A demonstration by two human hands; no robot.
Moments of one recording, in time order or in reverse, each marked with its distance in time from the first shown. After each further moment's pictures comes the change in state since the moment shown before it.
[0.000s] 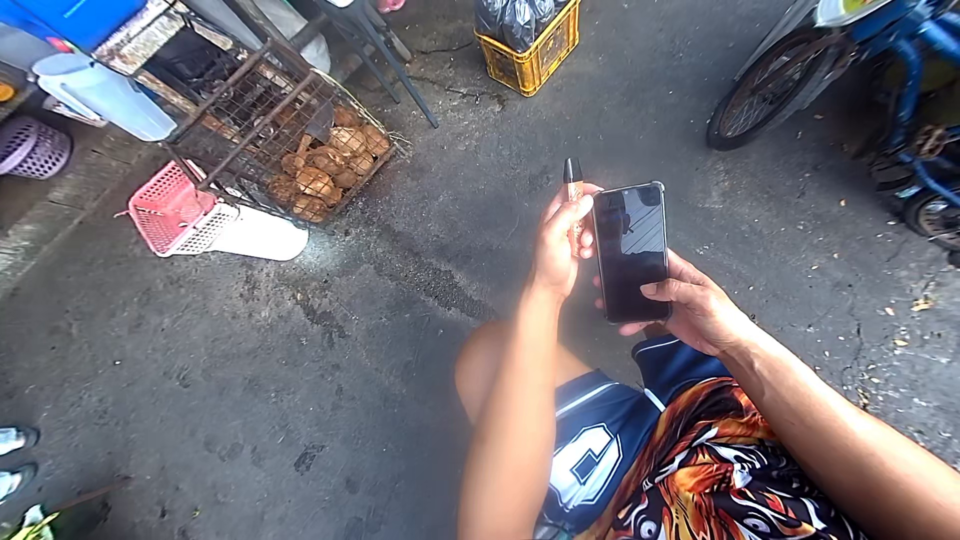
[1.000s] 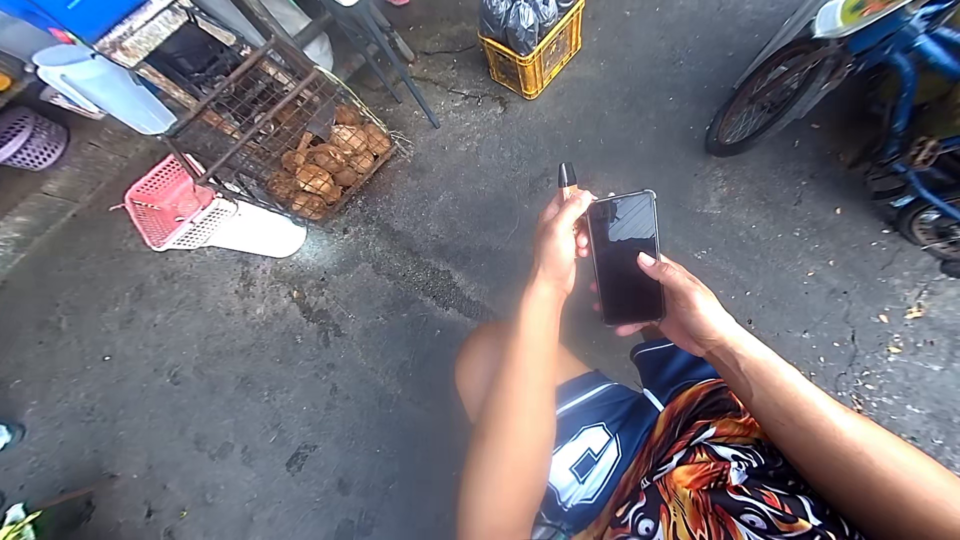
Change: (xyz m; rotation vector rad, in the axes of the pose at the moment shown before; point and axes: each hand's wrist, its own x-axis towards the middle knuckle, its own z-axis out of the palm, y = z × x) left_hand -0.001 0.004 0.004 0.090 0.165 -0.063; right_hand 0.007 0.005 0.011 -0.055 0.136 0.068
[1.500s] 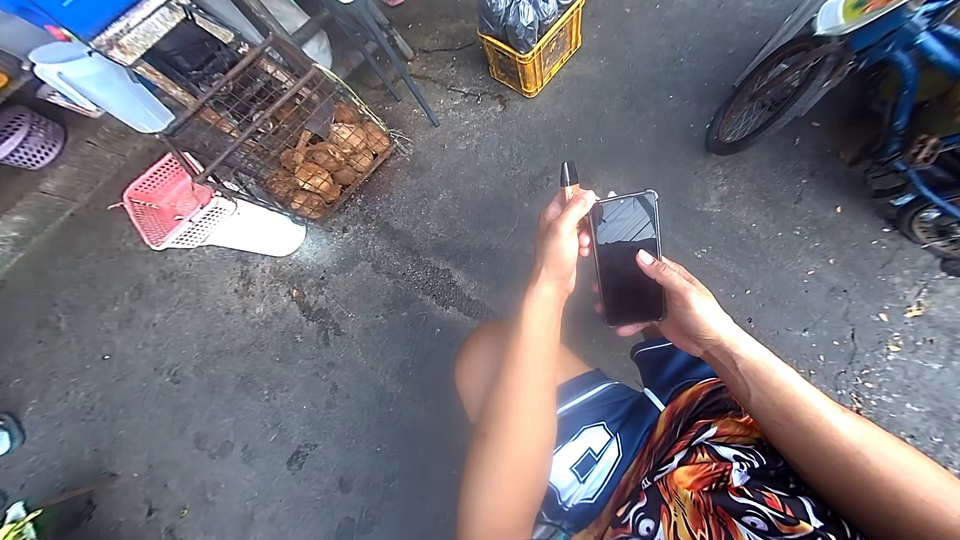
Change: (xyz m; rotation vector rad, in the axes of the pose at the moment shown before) left_hand -0.001 -0.001 0.000 0.022 -0.003 0.021; right_hand 0.000 0.003 0.002 -0.005 0.038 0.011
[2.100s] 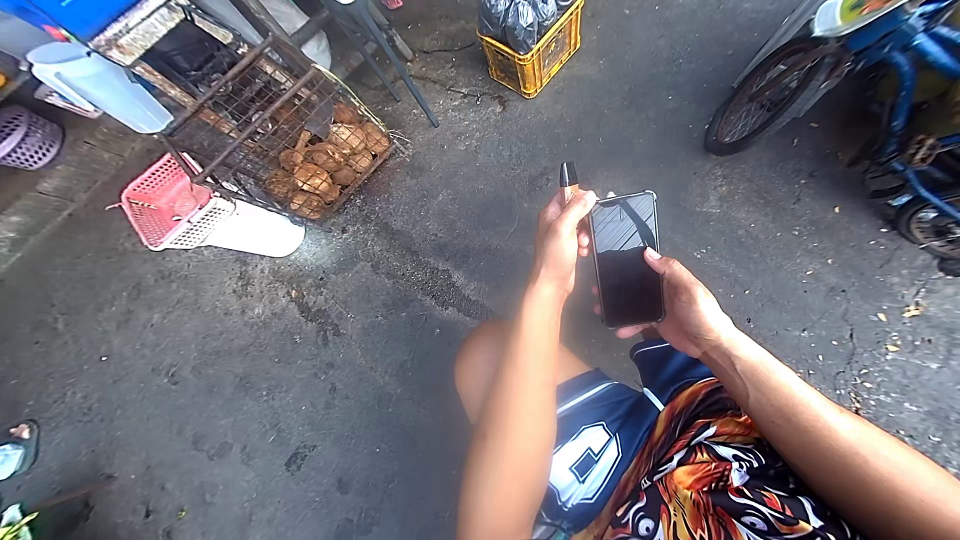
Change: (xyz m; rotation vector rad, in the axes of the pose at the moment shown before) left_hand 0.000 0.000 -0.001 0.004 -0.011 0.017; right_hand -0.001 0.002 -0.001 0.034 -0.003 0.045
